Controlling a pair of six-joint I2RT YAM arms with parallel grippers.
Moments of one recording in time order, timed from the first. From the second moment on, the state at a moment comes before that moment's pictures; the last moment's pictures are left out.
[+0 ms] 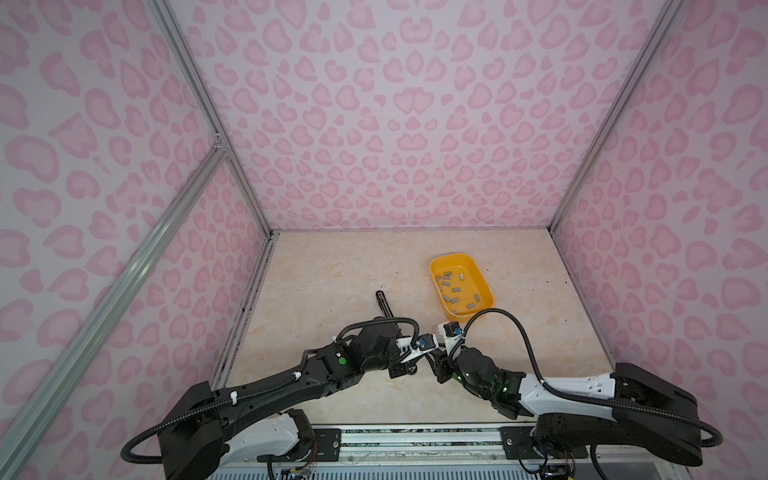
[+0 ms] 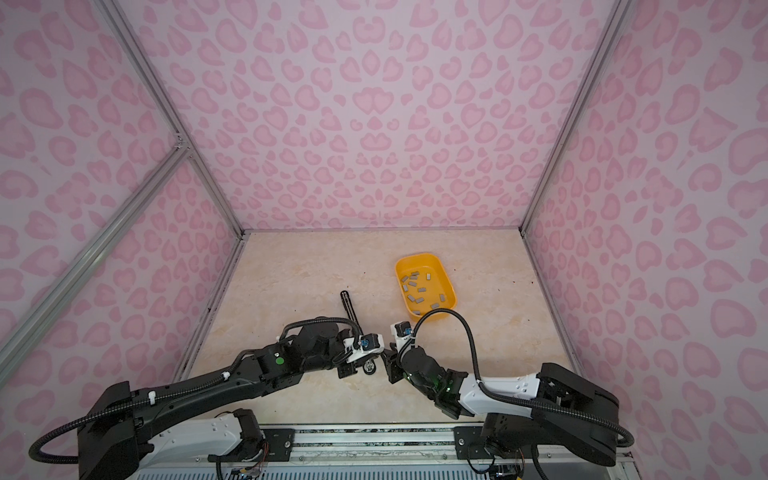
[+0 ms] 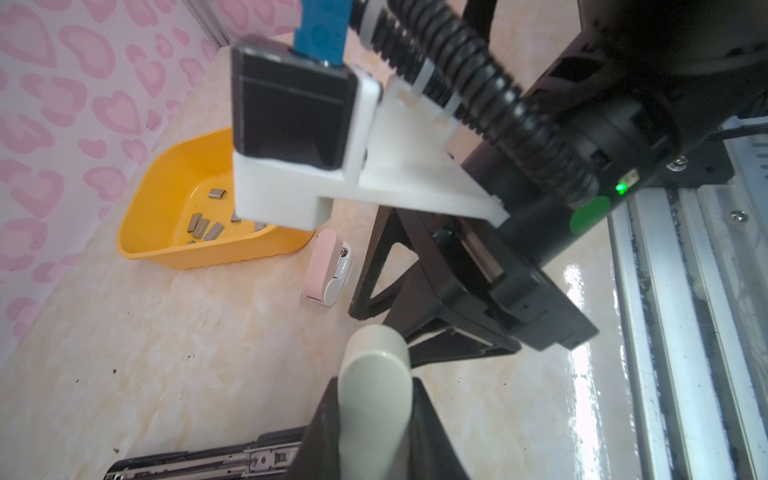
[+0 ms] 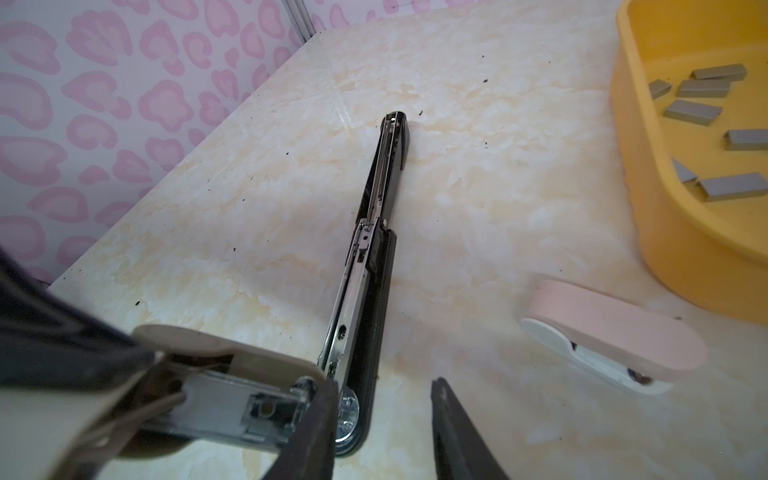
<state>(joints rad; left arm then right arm) -0.97 1.15 0.66 -0.08 0.16 0.43 1.07 1.27 0.30 0.50 0.28 0.53</state>
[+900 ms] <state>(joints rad) -0.92 0.98 0.60 0.00 0.18 0.34 1.02 1.04 0.17 0.61 0.23 0.36</state>
